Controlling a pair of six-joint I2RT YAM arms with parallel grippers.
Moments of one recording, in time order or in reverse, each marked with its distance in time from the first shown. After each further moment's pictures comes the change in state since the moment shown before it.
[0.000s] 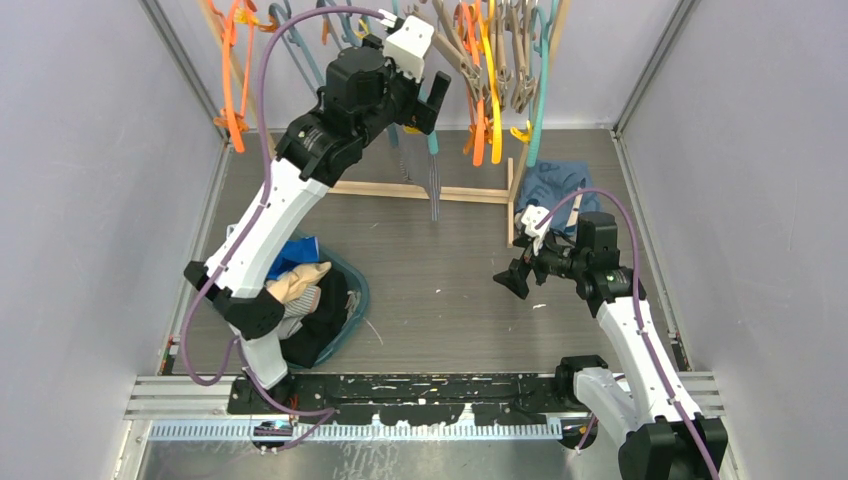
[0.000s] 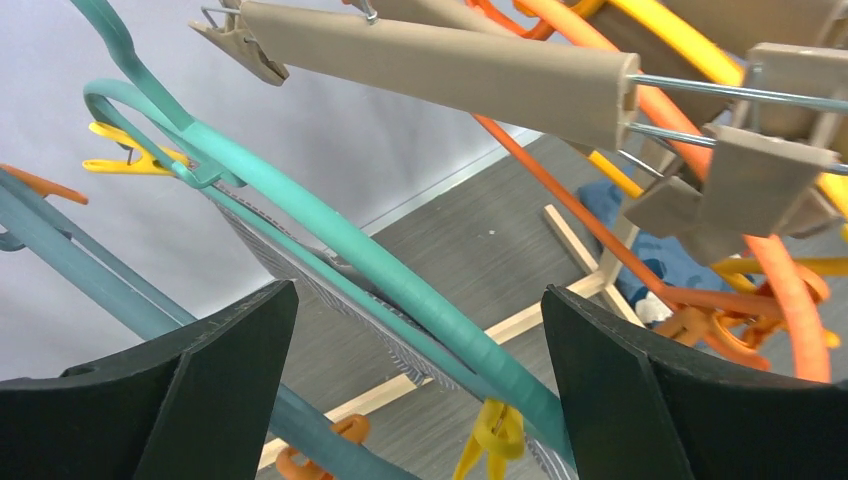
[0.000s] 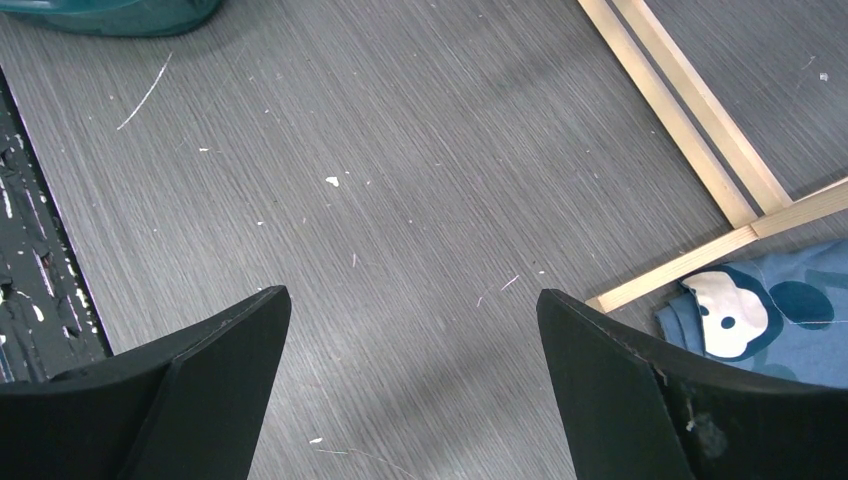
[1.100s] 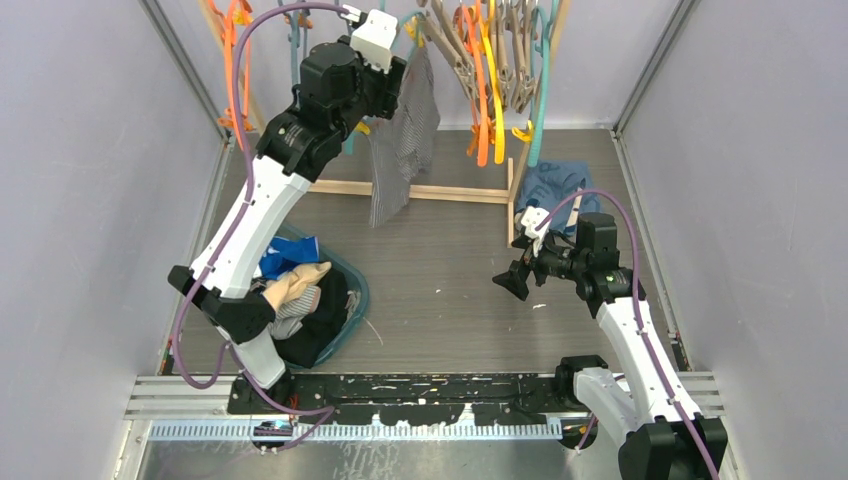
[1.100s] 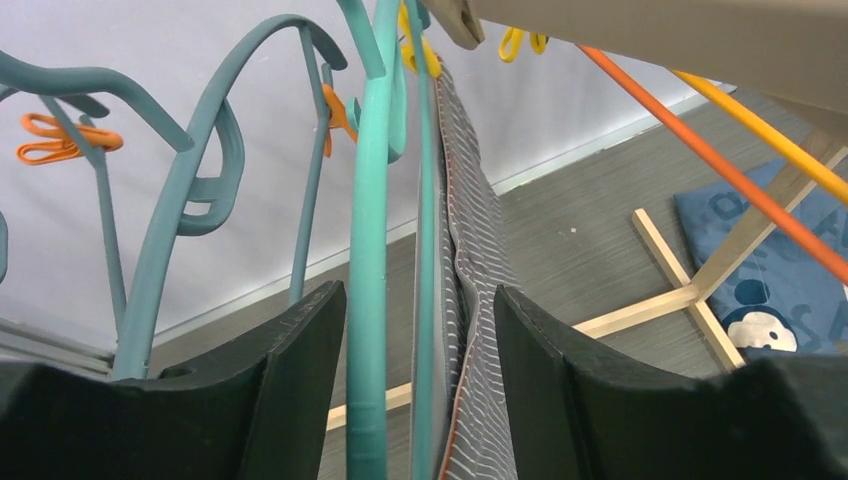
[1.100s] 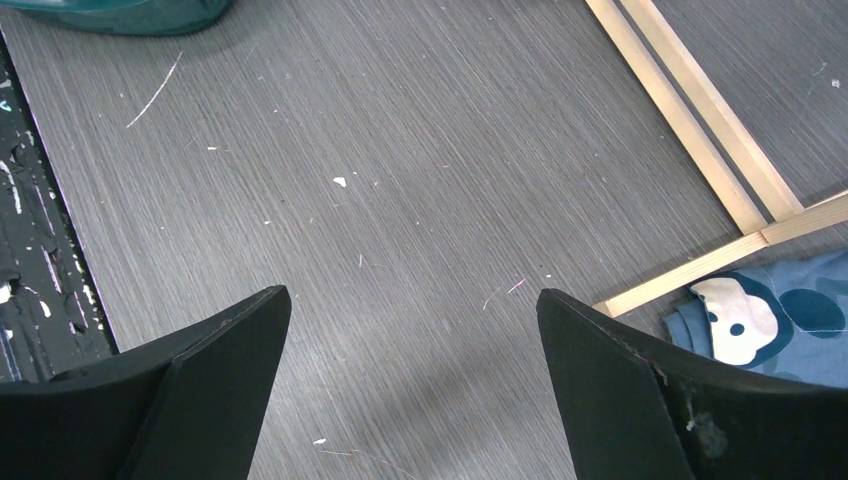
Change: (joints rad) left arm 0.113 -0.054 -0.117 0.066 -0.069 0.019; right arm 0.000 -0.003 -0.008 0.000 -0.018 -0.007
